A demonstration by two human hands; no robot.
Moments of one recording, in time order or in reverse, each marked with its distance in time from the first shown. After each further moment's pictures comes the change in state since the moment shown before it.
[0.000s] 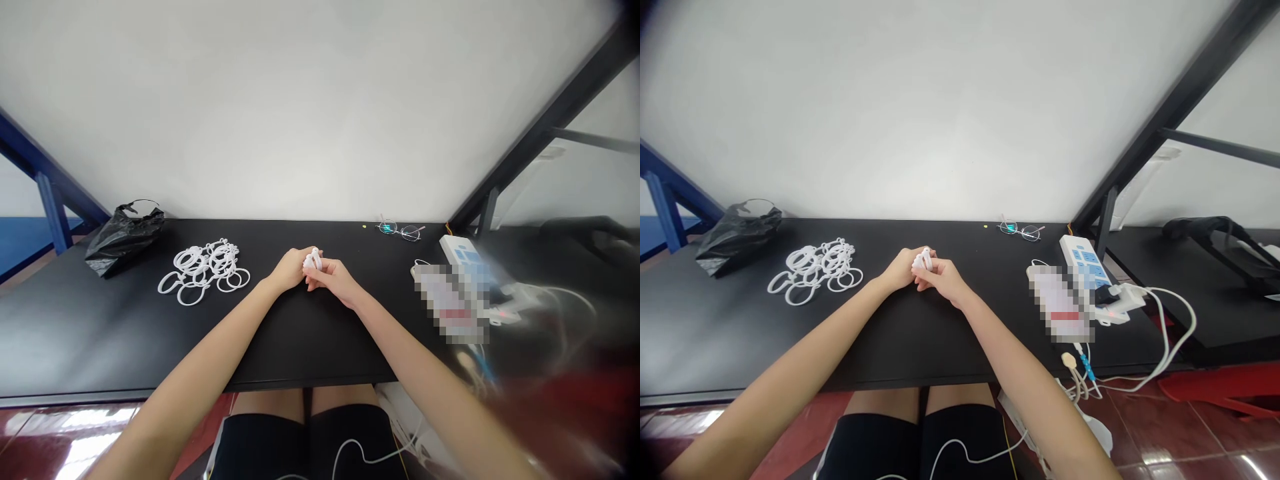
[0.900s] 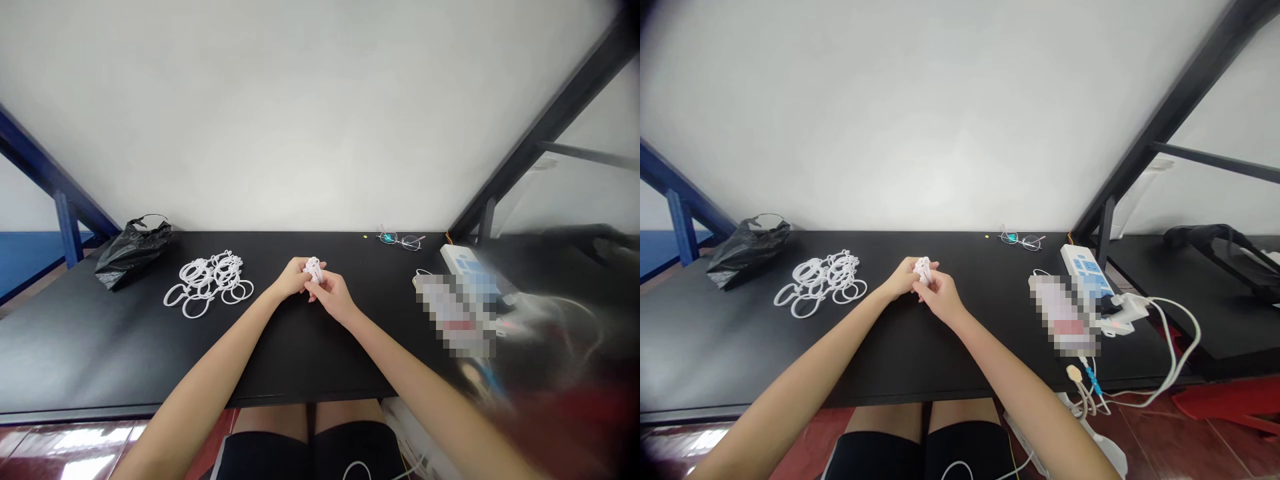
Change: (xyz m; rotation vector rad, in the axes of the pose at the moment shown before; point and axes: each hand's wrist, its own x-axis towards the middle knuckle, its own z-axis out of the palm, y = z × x) left_hand 0.006 0.005 0.006 -0.533 0.013 -0.333; right_hand -0.001 0.009 0.014 -0.148 0.118 -0.232
